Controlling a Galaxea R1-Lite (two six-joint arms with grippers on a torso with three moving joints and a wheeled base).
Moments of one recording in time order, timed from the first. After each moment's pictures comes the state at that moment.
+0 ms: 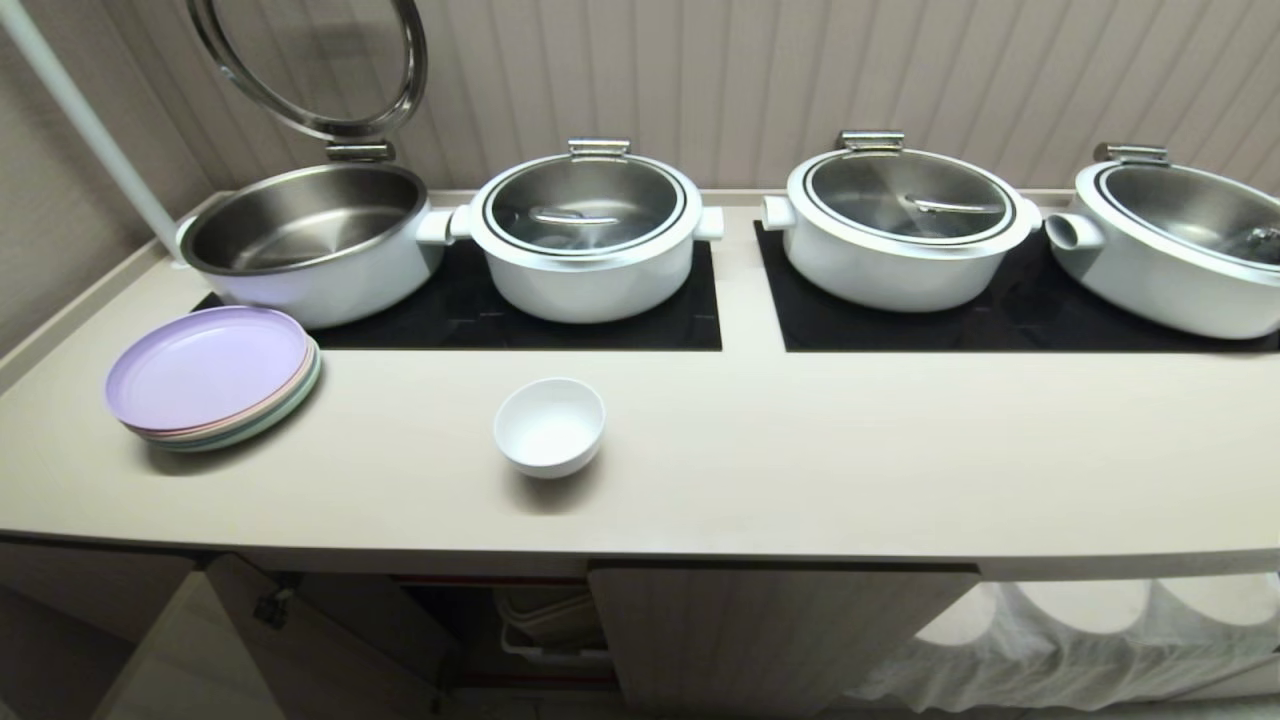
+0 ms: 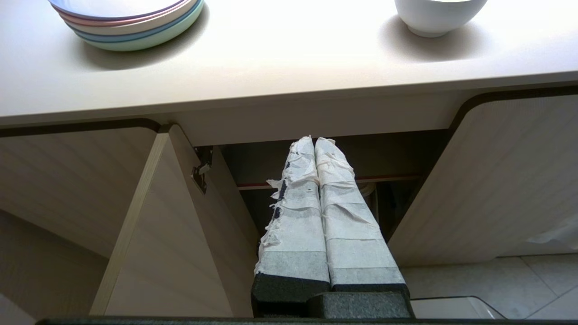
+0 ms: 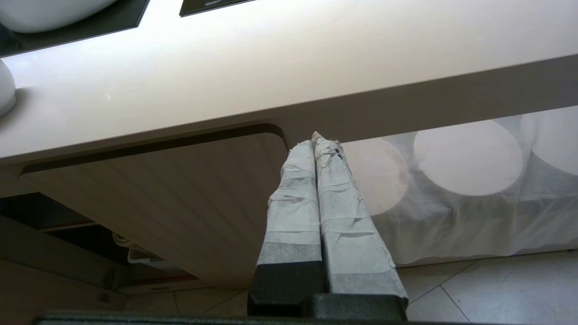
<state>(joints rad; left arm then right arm) 0.00 0.00 -0.01 0.03 -0.03 0.07 0.01 0.00 0.00 -0.01 -0.05 0.19</state>
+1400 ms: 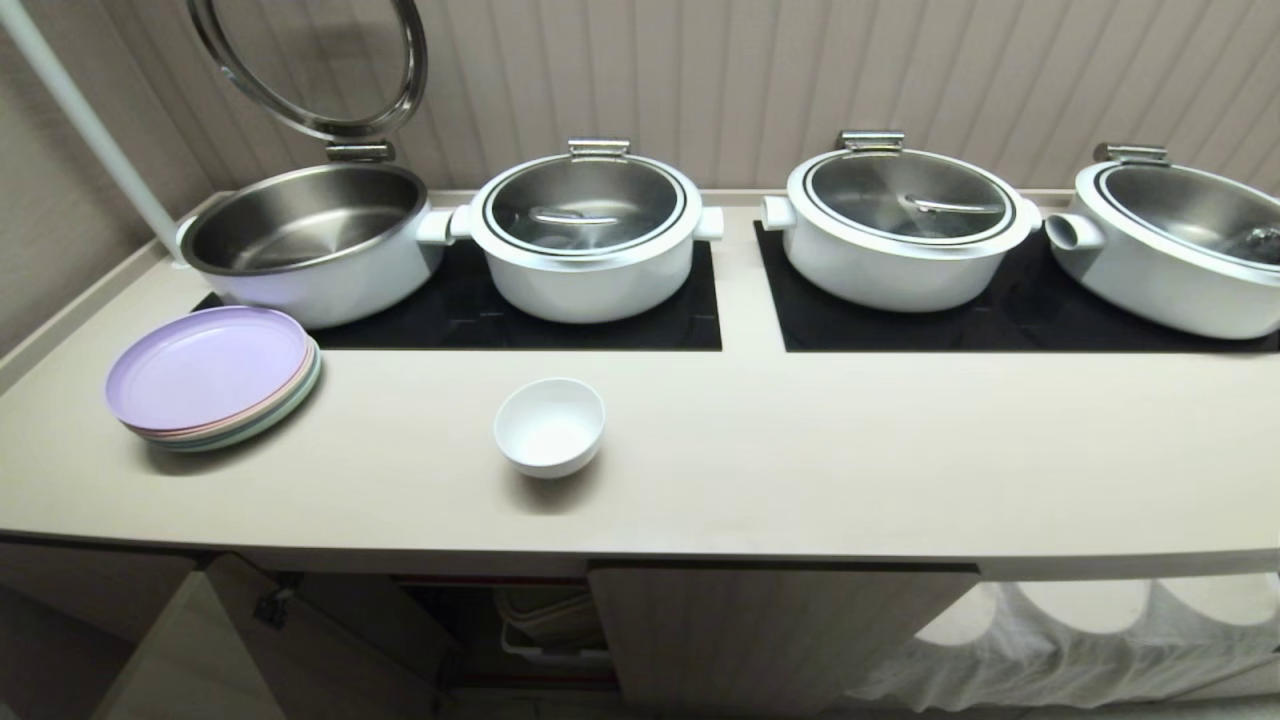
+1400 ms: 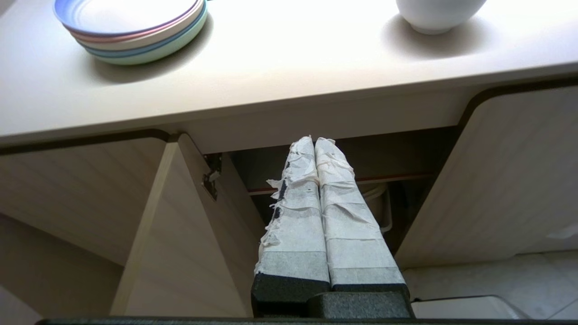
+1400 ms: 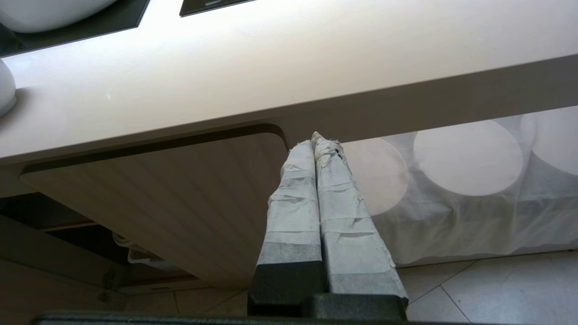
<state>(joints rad) 0.00 0.00 -0.01 0.02 -0.03 0.12 0.01 0.00 0.00 -0.01 -0.05 0.19</state>
